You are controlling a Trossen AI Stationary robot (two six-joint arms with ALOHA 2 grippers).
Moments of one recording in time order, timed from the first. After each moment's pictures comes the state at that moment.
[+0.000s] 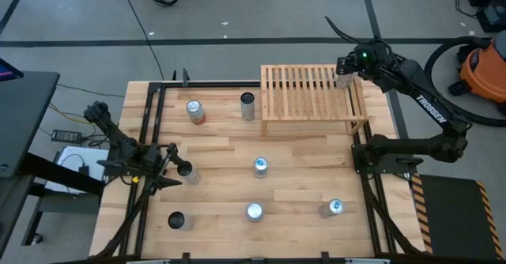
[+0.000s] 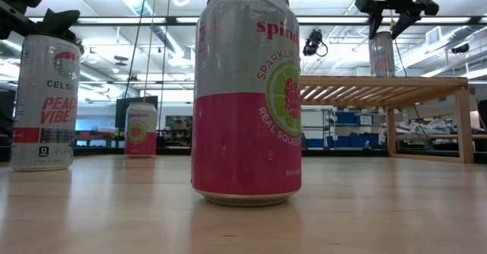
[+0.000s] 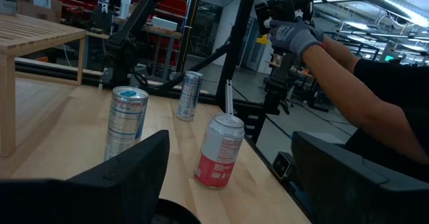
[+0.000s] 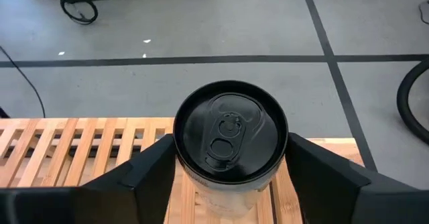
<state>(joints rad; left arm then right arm) -0.78 0.01 0.01 0.11 -0.52 -0.24 -0.80 1.03 1.32 -1.06 0.53 0.55</state>
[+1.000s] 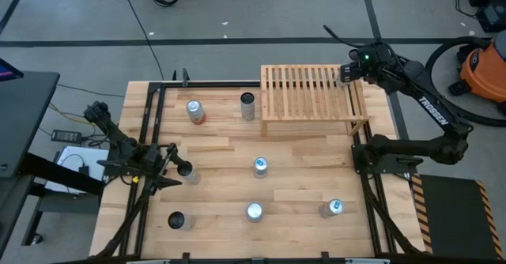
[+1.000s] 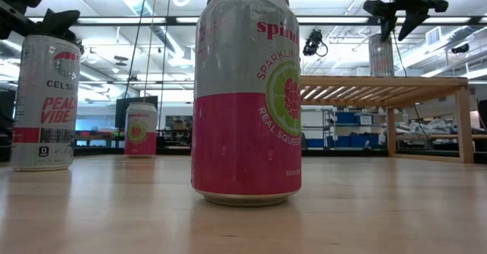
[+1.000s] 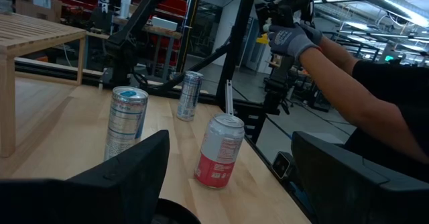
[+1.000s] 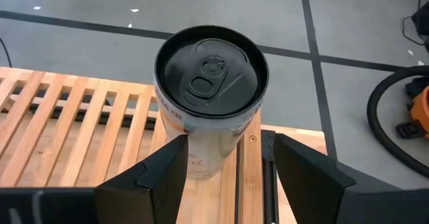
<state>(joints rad) -0.78 0.01 0.01 0.11 -0.52 -0.24 -0.83 1.00 1.32 -1.16 0.53 0.43</state>
